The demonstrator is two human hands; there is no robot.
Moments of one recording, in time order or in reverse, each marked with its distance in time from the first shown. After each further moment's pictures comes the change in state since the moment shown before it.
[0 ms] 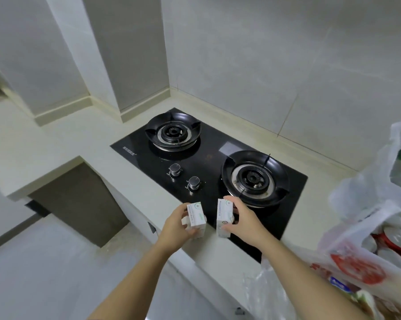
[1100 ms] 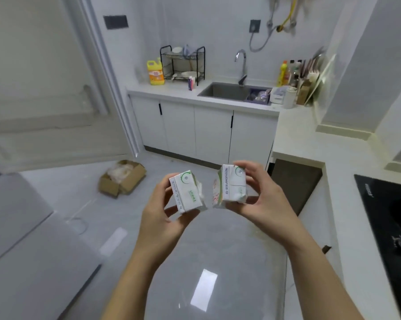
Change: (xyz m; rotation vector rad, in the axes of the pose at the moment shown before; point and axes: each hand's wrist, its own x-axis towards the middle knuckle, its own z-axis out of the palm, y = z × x) left_hand -0.458 0.094 -0.048 0.027 1.497 -0.034; right_hand -0.220 -0.262 0.157 0.140 -0.994 -1.003
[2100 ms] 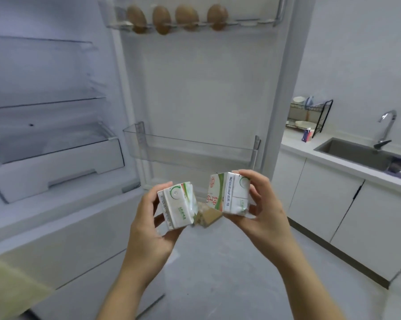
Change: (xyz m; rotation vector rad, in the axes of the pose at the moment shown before) left_hand 0.047 -0.056 -0.306 0.223 0.555 0.096; right_hand 0.191 -0.116 0.297 0.296 -0.248 -0.446
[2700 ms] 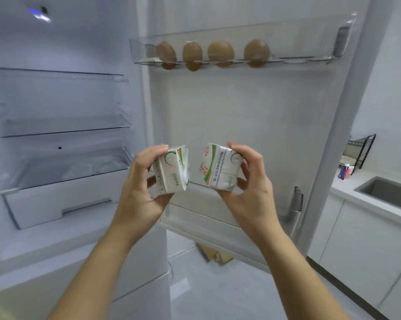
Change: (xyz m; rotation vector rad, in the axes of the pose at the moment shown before) left_hand 0.171 -0.020 -0.042 0.213 0.099 0.417; right_hand 0.171 0.017 0.057 0.053 0.087 -0.314
